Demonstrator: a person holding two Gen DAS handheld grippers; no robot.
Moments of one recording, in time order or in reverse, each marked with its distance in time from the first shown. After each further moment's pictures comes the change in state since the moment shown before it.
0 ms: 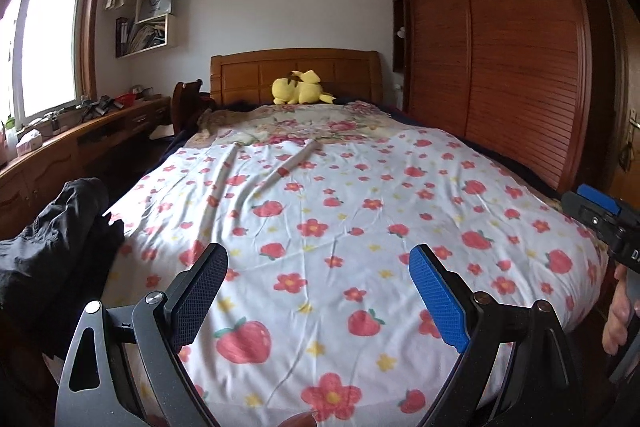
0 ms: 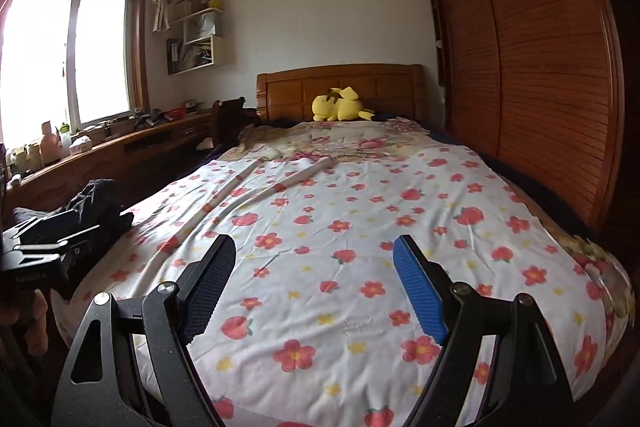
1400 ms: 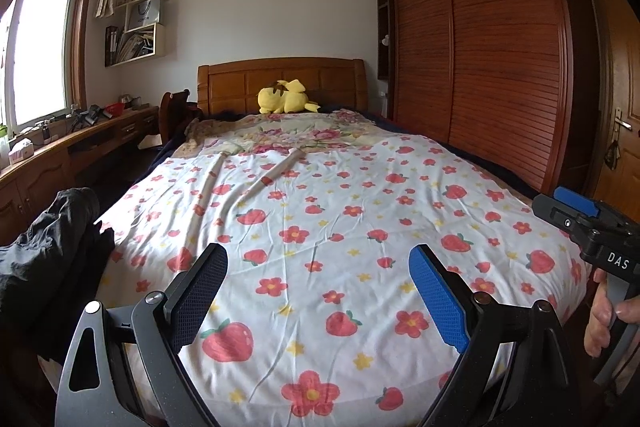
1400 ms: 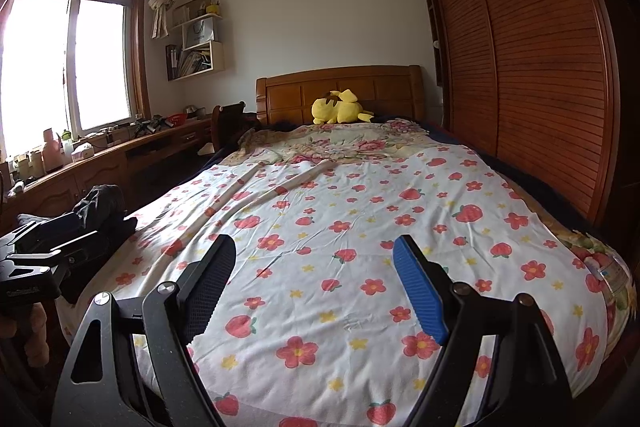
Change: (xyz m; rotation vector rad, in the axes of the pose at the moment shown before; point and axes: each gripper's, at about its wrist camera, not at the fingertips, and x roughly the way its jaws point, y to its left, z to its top) left arm -0.010 -0.002 -0.012 0.011 -0.030 -0.043; right arm -0.013 0.000 -0.002 0.008 -0.016 0.004
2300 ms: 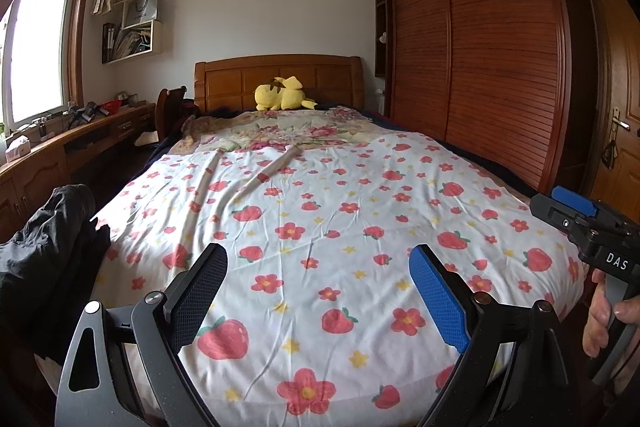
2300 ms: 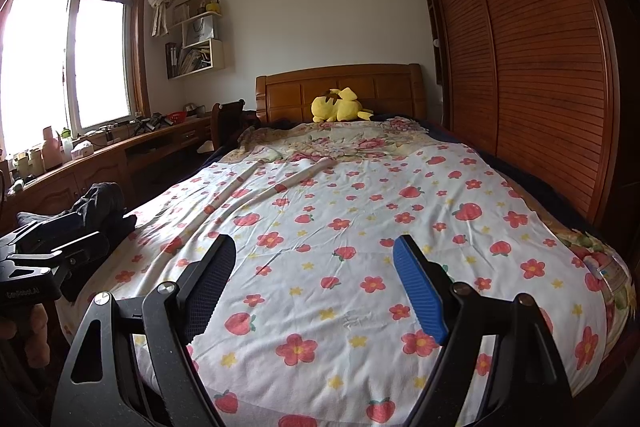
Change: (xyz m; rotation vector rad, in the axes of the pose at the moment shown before) left arm 0.003 -0.002 -0.001 -0.007 0.009 -0.009; right arm 0.000 0.000 0.000 0.001 0.003 0.003
